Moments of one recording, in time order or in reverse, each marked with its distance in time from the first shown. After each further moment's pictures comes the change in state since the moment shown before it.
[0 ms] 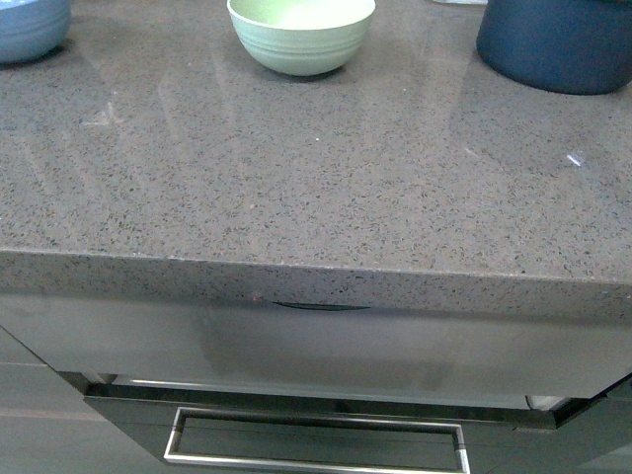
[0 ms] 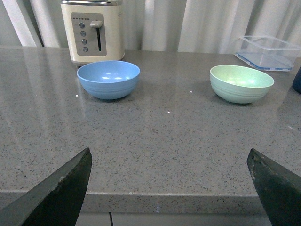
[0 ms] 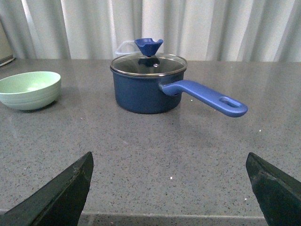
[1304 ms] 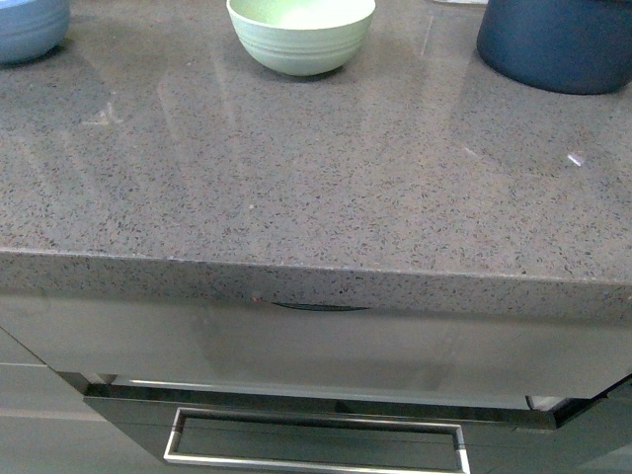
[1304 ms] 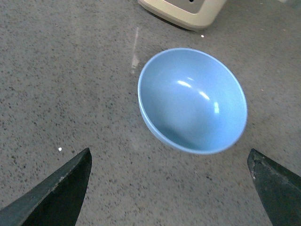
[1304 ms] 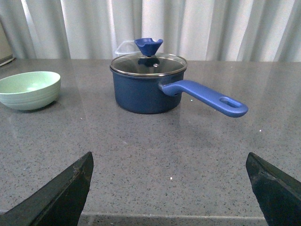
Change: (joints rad) left arm 0.268 1.569 1.154 -0.132 0.027 -0.229; right arm 0.000 0.000 0.000 0.000 0.000 0.000
